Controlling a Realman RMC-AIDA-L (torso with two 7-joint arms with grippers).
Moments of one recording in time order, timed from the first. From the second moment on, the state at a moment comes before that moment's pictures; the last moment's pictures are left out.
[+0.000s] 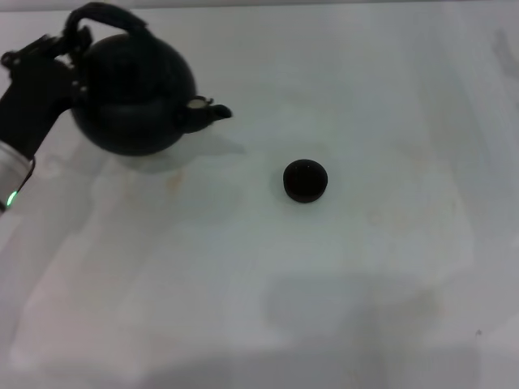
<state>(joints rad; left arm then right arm) -0.34 -2.10 1.64 0.26 0.13 1.21 -0.25 0.53 2.02 -1.06 -0.11 -0.29 -1.06 0.57</state>
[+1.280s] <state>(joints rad) -0.33 -2.09 1.89 0.18 -0.06 1.17 -0.37 0.59 2.03 -1.07 -0.10 -0.29 -1.03 0.58</state>
